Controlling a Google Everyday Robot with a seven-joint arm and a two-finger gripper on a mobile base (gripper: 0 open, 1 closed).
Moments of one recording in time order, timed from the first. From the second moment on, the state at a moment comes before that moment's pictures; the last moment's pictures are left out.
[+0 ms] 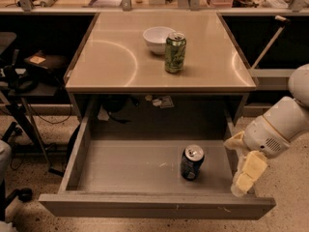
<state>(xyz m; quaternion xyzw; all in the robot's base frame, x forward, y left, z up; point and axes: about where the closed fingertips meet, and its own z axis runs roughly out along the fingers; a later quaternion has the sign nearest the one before) 0.397 -0.192 0.738 -0.53 0.79 0.31 0.08</state>
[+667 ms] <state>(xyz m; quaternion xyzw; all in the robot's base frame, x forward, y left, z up) 0.404 -0.154 0.723 -0.44 0.75 0.46 0.15</state>
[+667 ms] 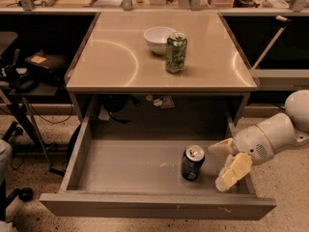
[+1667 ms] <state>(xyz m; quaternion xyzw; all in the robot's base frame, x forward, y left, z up) 0.433 -0.150 0.707 -0.35 0.77 0.45 0.27</state>
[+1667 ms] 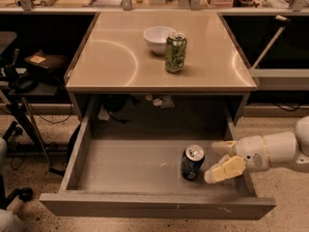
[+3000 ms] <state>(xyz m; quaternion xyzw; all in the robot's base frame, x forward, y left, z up) 0.467 -0.147 0.699 -0.22 0.79 0.43 0.38</state>
